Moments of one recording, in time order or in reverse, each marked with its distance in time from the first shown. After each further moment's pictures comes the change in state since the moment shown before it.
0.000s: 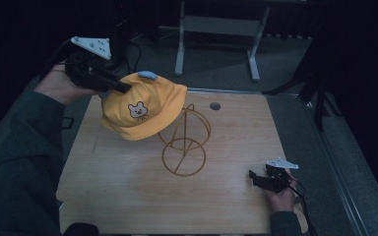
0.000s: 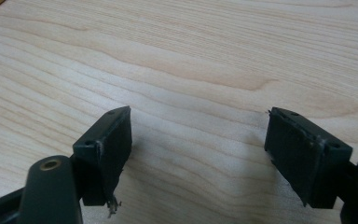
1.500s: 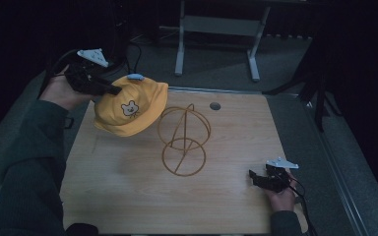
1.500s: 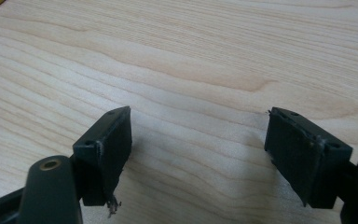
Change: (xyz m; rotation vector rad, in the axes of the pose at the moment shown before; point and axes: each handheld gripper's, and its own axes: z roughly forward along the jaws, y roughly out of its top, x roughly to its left) left arm 0.028 -0.048 0.023 0.085 0.161 -0.147; right arm -0.001 0.000 0.001 -0.001 0.002 0.001
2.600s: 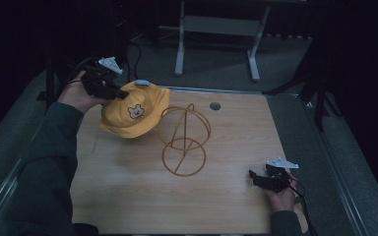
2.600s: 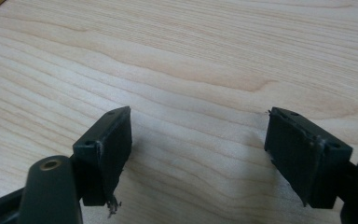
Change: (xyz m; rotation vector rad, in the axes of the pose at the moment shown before) left arm 0.001 0.000 0.043 0.070 0.051 -0.019; right arm 0.000 0.000 0.000 -0.002 0.000 0.003
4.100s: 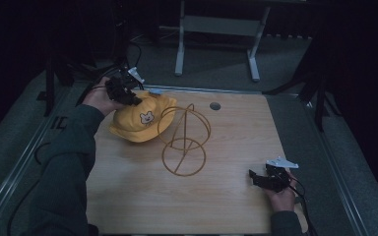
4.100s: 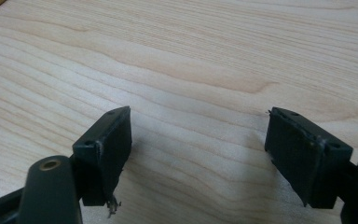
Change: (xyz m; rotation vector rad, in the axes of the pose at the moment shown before) left arm -0.008 0.016 0.060 0.125 0.018 0.019; right arm -0.001 0.001 0.001 0.002 0.007 -0.008
